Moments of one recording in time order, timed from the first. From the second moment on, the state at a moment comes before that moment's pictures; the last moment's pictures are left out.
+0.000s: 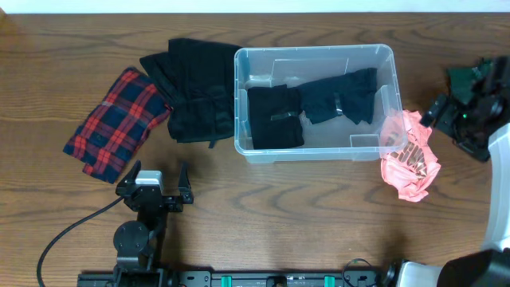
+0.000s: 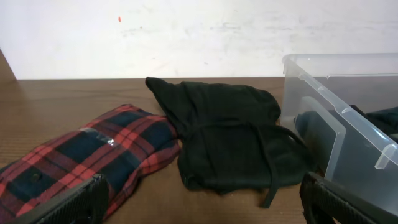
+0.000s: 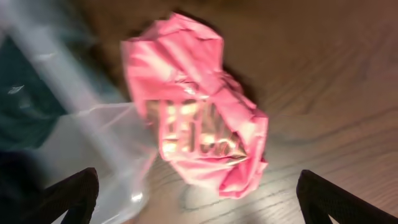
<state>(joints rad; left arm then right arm) -0.05 0.01 0.03 -0.13 0.00 -0.02 -0.34 1.49 1.36 -1.14 -0.03 0.32</state>
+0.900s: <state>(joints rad) -0.05 0.01 0.03 -0.13 0.00 -0.02 -0.45 1.53 0.77 -0.50 -0.14 0.30</state>
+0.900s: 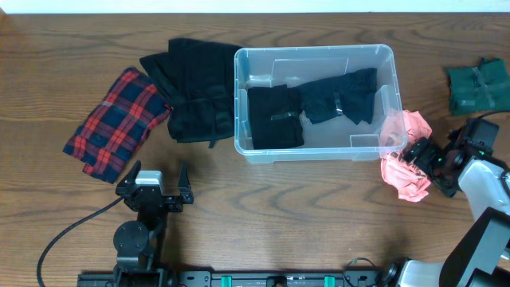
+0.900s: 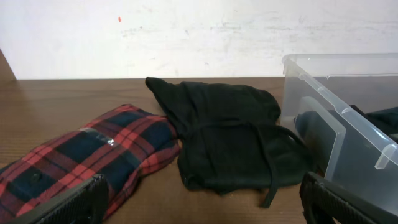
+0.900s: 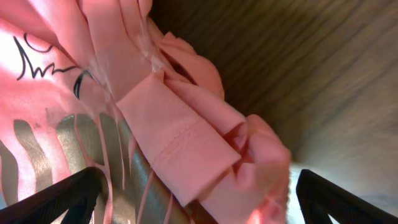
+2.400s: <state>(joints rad) -0.05 0.01 0.03 -0.13 0.00 -0.02 -0.45 1.22 1.00 -0.75 -0.18 0.28</state>
